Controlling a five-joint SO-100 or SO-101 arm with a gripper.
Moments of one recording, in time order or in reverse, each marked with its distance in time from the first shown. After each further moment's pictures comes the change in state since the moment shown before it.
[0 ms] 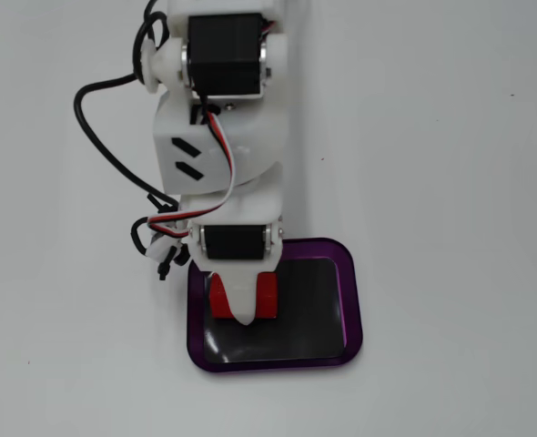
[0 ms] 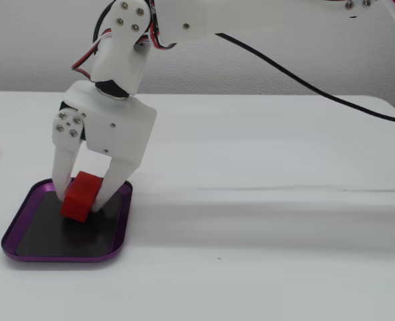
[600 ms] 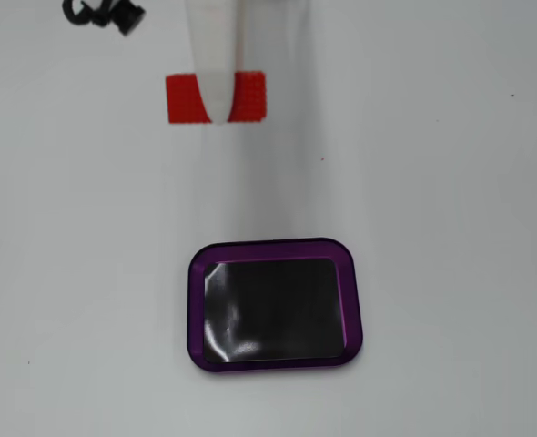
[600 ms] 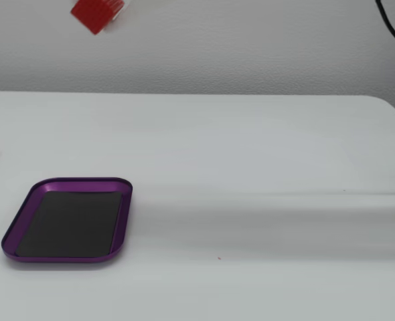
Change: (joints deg) arm -0.4 55.5 26.7 -1.2 0.0
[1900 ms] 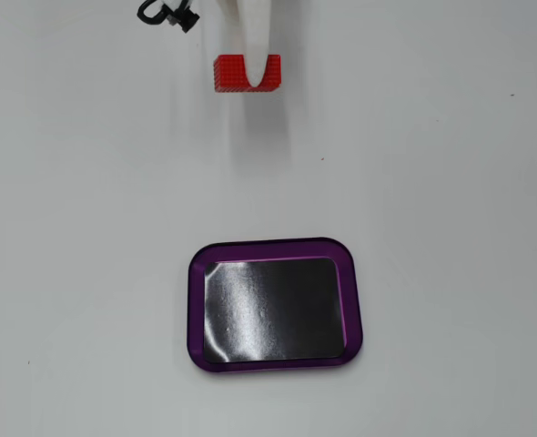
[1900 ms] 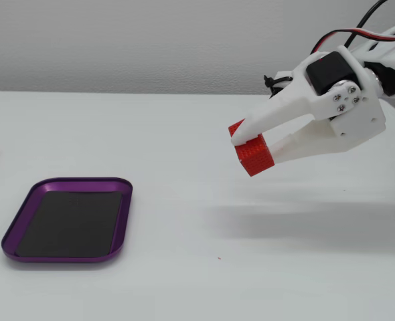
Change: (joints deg) arm 0.6 86.5 103.7 -22.8 -18.7
